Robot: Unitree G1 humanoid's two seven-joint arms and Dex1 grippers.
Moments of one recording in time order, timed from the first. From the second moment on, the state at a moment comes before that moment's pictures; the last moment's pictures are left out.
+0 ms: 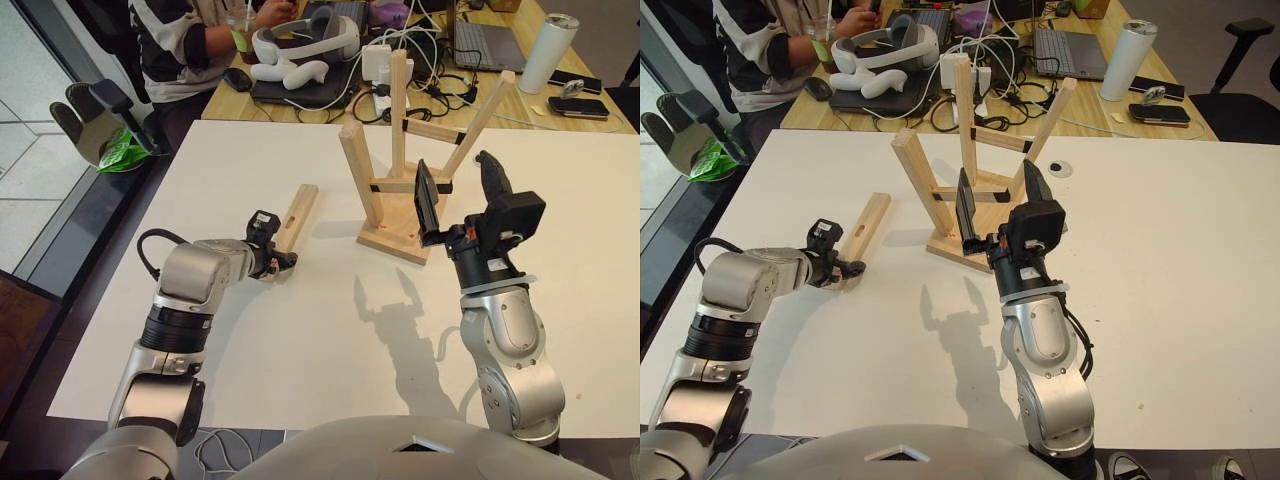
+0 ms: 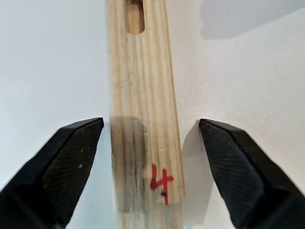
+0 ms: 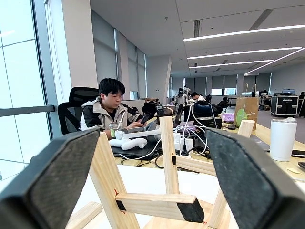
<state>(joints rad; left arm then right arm) -0.36 0.51 -0.13 -0.07 -0.28 1.26 -0.28 0.12 0.01 0.33 -0.78 -0.01 0.34 -0.05</state>
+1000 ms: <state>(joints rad) -0.63 0.75 0.06 0.04 0.04 0.58 -0.20 -0.23 0.02 -0.05 -0.68 0.40 0.52 0.05</state>
